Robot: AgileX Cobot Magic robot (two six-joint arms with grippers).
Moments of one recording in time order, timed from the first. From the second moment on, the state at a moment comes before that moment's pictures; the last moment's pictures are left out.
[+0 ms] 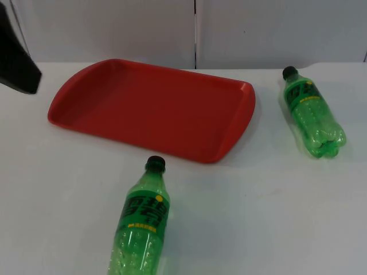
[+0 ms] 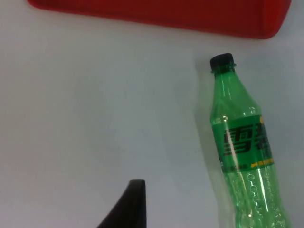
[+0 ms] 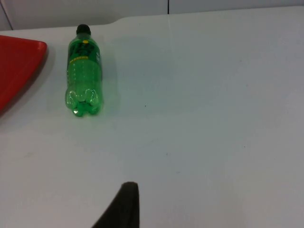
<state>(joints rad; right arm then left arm) -0.02 0.00 -0.52 -0.07 1.08 0.05 -0.15 1.12 -0.88 -0.32 0.90 0.21</state>
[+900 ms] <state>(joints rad) -0.02 0.00 -0.52 -0.07 1.08 0.05 -0.47 1.48 -0.88 -0.25 0.71 -0.05</state>
